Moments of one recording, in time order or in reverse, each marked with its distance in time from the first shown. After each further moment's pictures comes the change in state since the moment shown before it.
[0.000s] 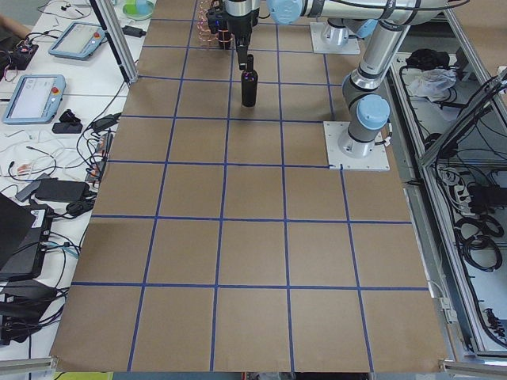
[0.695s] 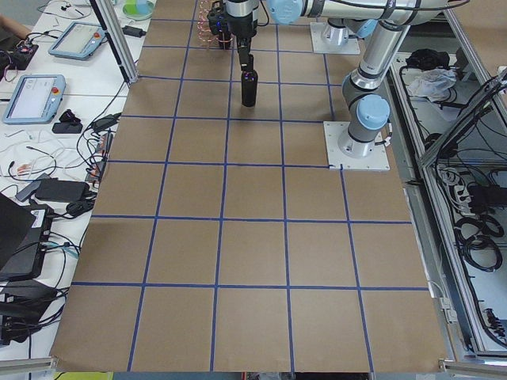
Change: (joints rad) left arm 0.000 0.000 0.000 -0.009 0.008 0.003; right arm 0.002 0.034 0.013 -0.001 -0.002 -0.034
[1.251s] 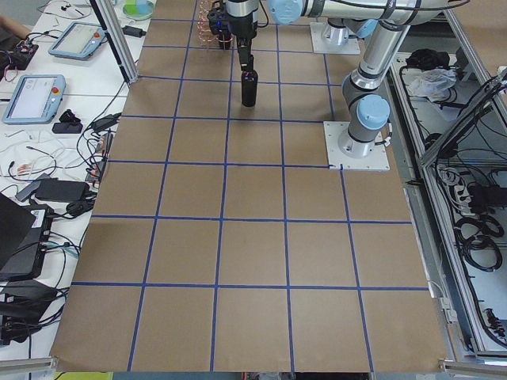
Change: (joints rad) left arm 0.000 0.000 0.000 0.000 0.002 0.005; right arm -0.001 0.000 0.009 -0.001 0.002 -0.018
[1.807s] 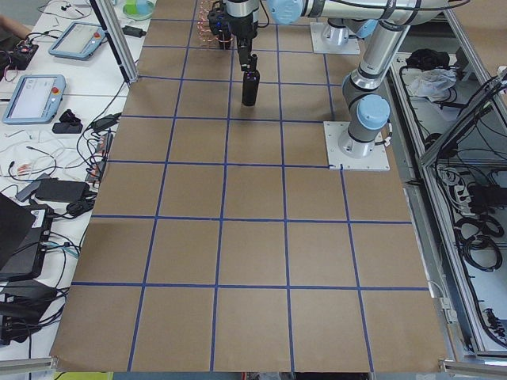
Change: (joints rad) left arm 0.000 0.000 -0.001 -0.001 0.005 0.003; right arm 0.000 -0.003 0.001 -0.005 0.016 0.007
